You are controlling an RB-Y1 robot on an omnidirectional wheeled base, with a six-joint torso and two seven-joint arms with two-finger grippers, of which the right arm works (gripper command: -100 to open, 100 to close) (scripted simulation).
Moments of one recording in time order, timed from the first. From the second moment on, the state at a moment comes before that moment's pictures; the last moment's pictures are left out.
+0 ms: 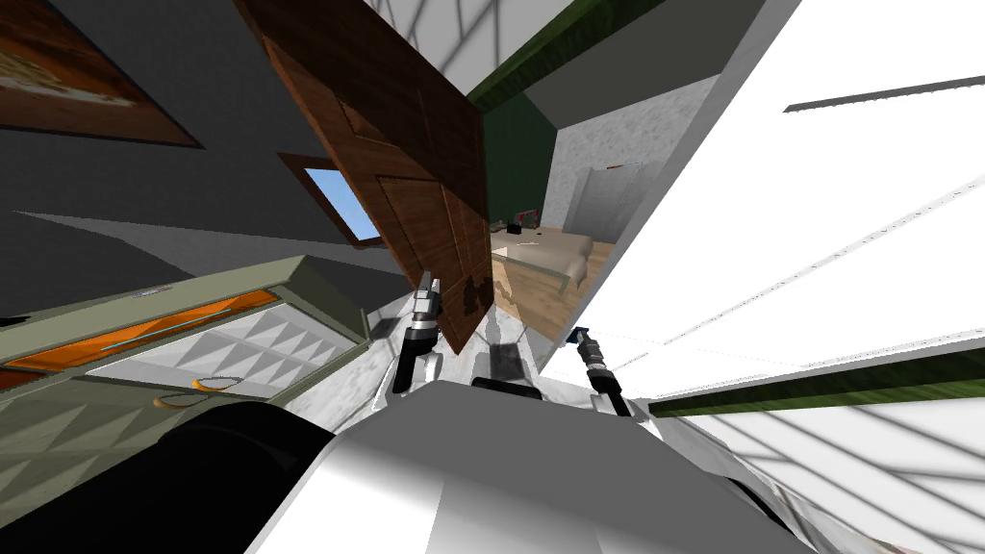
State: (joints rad) arm -0.11 -0.31 -0.05 -0.51 0.02 -0.93 -0.31
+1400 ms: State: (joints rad) arm -0.03 -0.40 0.06 -0.51 0.10 -1.09 -0.45
